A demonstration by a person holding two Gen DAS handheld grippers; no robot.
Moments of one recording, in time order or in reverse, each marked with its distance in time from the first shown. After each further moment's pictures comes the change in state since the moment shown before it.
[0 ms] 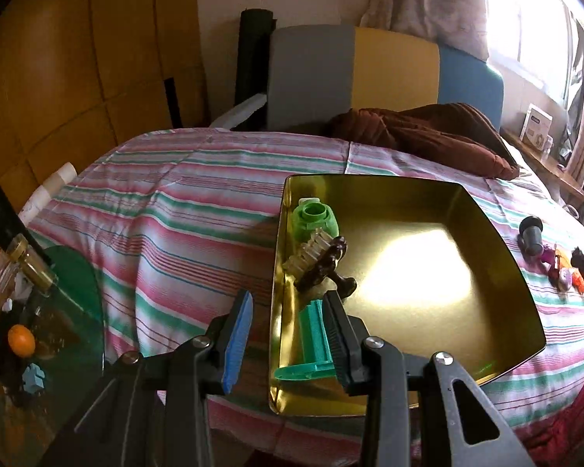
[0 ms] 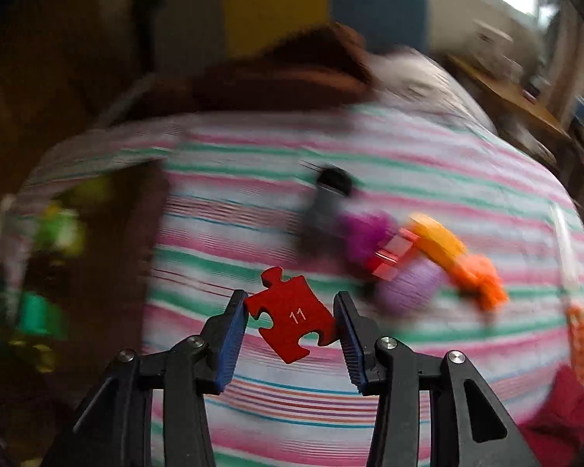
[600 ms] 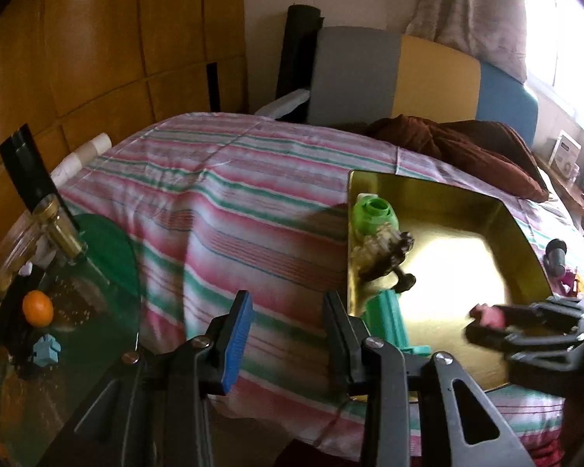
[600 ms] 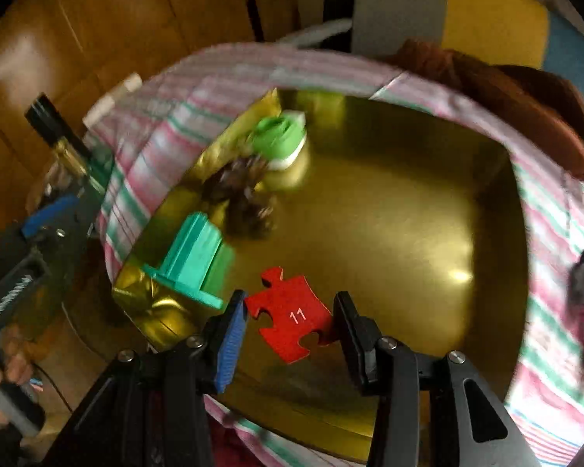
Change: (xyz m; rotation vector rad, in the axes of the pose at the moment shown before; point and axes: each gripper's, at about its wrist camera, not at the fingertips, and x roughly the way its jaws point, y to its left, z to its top) left arm 0.002 0.052 -0.015 -0.116 0.011 0.076; right arm 0.067 0.256 -0.043 -0.386 0.167 0.290
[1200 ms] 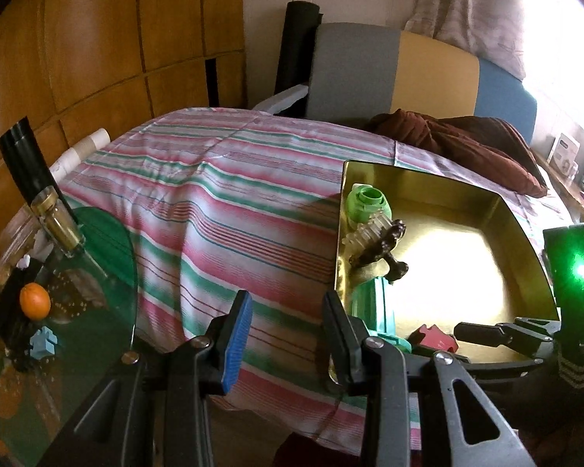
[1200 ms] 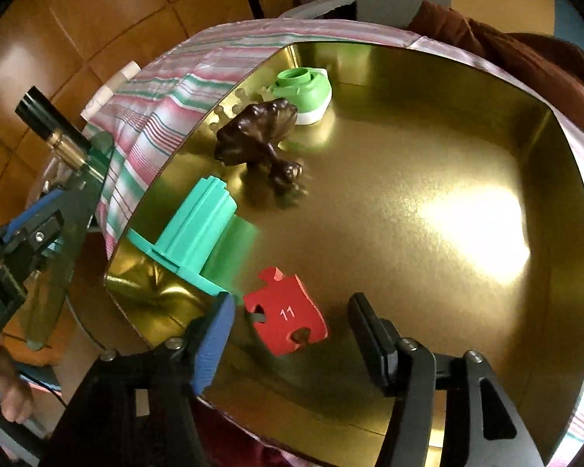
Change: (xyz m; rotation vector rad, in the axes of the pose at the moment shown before) left arm -0.003 -0.005 -0.008 0.007 0.008 -0.007; right arm 0.033 0.011 -0.013 0.058 0.035 0.050
